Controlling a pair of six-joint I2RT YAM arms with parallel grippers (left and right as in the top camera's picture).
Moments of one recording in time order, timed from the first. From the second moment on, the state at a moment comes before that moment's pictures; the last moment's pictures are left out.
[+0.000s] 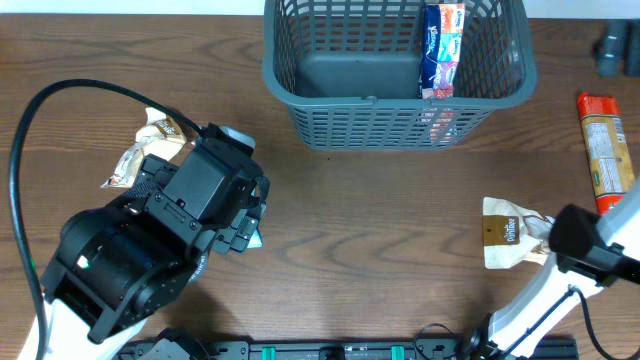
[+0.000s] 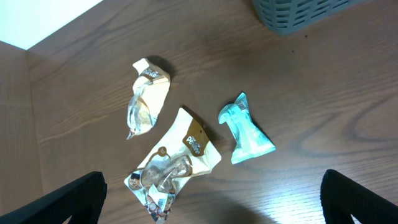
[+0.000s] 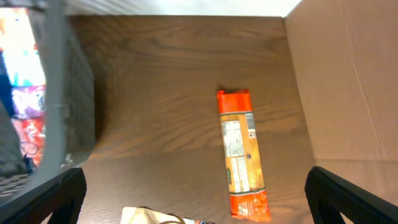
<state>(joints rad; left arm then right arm) -0.70 1.20 1.71 -1.58 -0.45 -0.15 -0.43 2.09 2.90 -1.68 -0.04 -0.31</state>
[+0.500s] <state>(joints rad) -0.70 1.20 1.71 -1.58 -0.45 -0.15 -0.67 2.15 2.90 -1.68 -0.08 0.00</state>
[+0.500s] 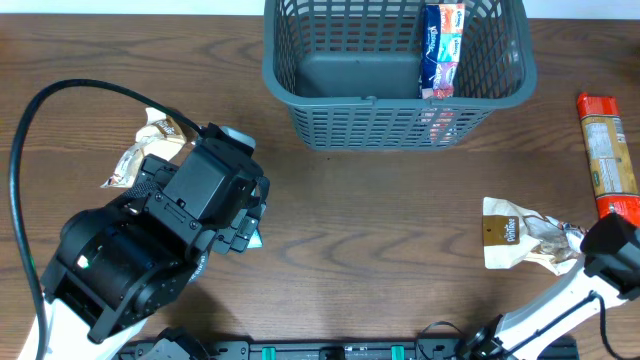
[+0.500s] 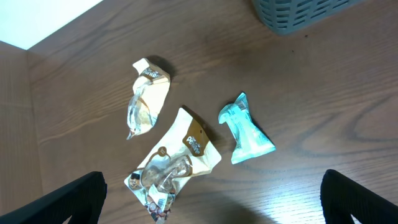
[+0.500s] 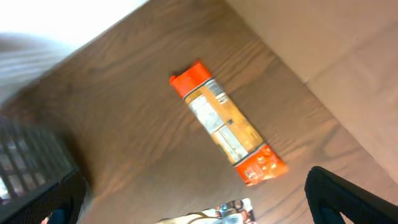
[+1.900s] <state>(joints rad) -0.70 1.20 1.71 -1.58 -0.45 -0.15 -0.69 2.63 2.68 -1.52 0.05 -0.53</state>
